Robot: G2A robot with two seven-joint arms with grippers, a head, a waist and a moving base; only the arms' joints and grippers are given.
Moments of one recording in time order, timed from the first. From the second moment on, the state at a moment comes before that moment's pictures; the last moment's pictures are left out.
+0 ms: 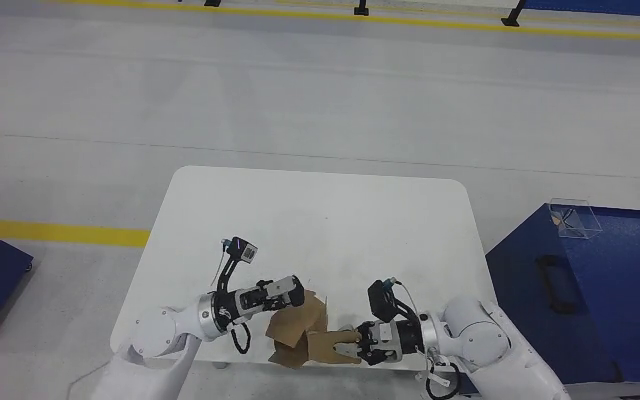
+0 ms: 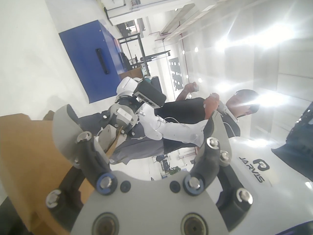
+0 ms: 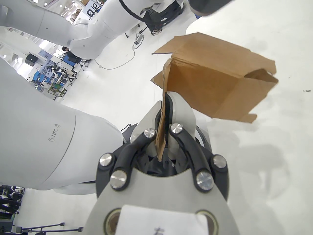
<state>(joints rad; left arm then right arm) 1.28 -1.21 -1.27 -1.65 -0.41 -0.27 -1.02 -1.31 -0.96 1.16 -1.76 -0.11 -0.84 0.98</state>
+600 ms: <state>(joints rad) 1.22 -1.21 -1.20 -1.57 -0.43 -0.29 -1.05 -1.32 -0.94 1.21 -1.75 -0.07 -0.85 0.95</state>
